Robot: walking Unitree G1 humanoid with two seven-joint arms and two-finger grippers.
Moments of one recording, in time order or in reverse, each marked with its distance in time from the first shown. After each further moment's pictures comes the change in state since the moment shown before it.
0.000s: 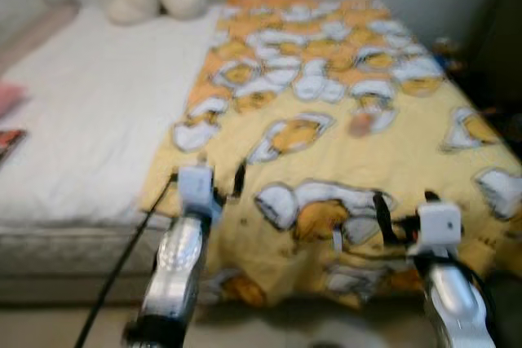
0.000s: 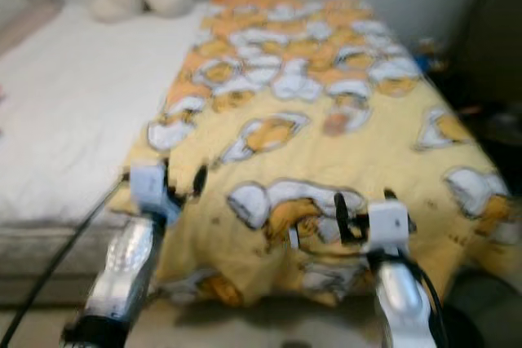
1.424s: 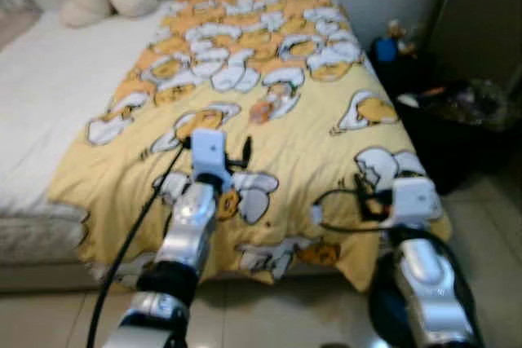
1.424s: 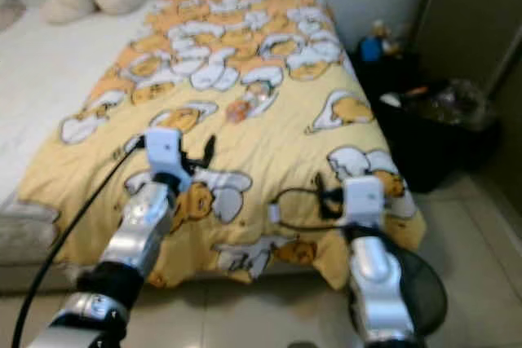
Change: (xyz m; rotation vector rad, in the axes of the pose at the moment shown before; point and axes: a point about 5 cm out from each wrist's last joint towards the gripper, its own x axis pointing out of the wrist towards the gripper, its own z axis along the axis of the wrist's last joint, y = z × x) left arm 0.037 0.001 0.004 0.011 0.085 0.031; right arm 0.028 0.028 0.011 0.033 -0.022 0.040
